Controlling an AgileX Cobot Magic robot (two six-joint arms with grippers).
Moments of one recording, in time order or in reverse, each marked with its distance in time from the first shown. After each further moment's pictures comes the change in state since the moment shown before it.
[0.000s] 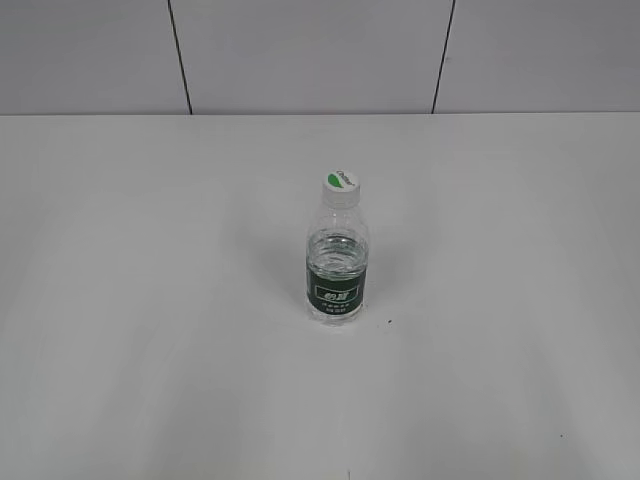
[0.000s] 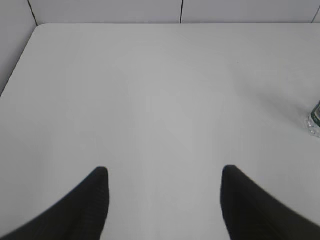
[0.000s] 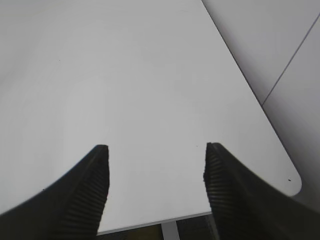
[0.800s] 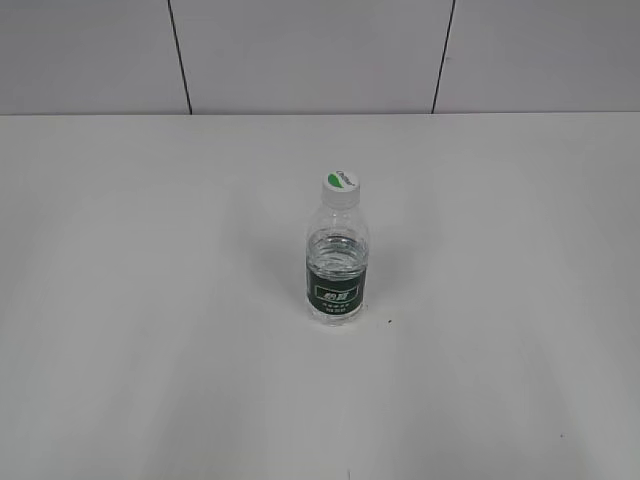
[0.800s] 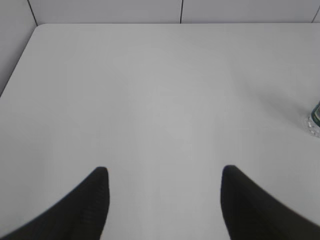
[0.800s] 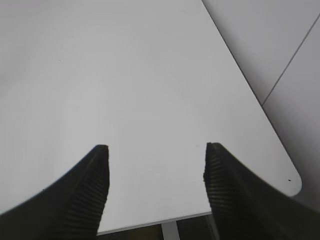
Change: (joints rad) left arm 0.000 0.000 0.000 0.000 0.000 0.000; right arm 0.000 0.000 0.000 0.000 0.000 0.000
